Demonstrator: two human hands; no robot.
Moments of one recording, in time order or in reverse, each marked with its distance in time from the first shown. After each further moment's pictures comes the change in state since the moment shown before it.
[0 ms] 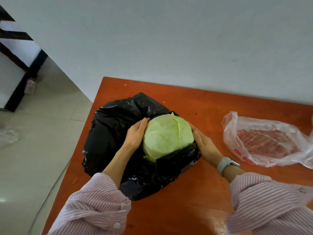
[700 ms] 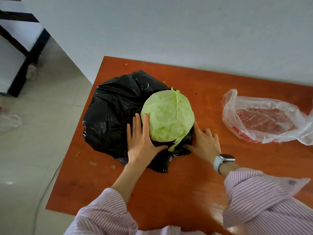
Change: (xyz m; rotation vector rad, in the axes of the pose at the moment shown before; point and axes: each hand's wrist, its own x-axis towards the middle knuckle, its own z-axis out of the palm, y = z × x) left_hand -0.099 -0.044 0.041 0.807 0.241 0.308; right_hand -0.055 0.029 0.030 -0.843 0.040 0.128
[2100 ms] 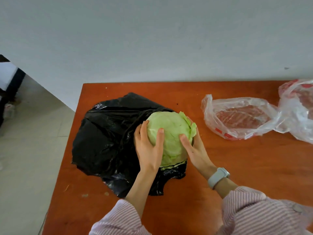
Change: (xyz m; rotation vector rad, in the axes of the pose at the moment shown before) left_hand 0.016 0.076 -0.024 -0.749 0.067 -0.209; right_hand -0.034 -0.034 -0.047 1.335 0.205 -0.026
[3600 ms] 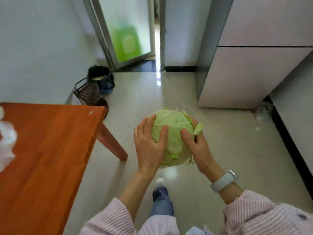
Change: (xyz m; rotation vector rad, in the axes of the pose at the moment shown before) left_hand -0.667 0.114 0.322 0.036 -1.306 0.934; right_hand -0.688 0.077 -0.341 0.251 1.589 -0.071
